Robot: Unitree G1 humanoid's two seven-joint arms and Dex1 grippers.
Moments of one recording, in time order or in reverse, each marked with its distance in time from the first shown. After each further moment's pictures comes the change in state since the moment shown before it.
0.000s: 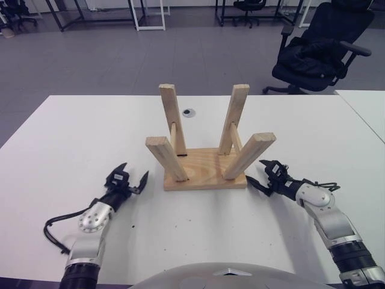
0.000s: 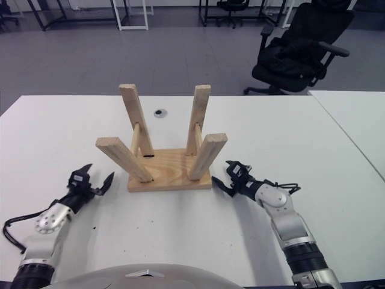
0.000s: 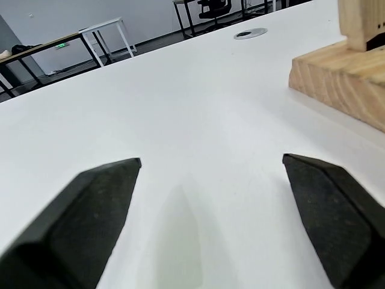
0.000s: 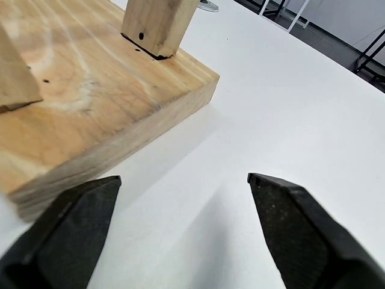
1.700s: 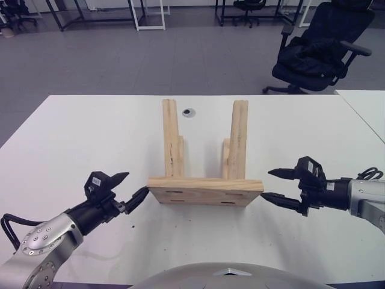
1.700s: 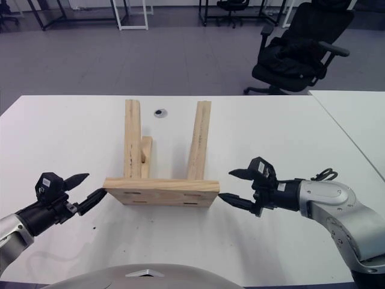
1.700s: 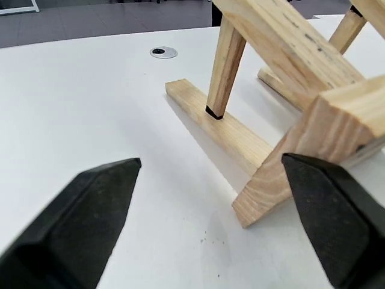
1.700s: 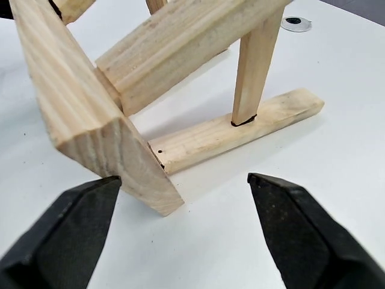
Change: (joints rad) left arm 0.334 0.317 0.218 -0.843 -0.583 0.752 -0.158; right arm 0.142 -0.372 -0.313 -0.628 0.542 0.636 0.324
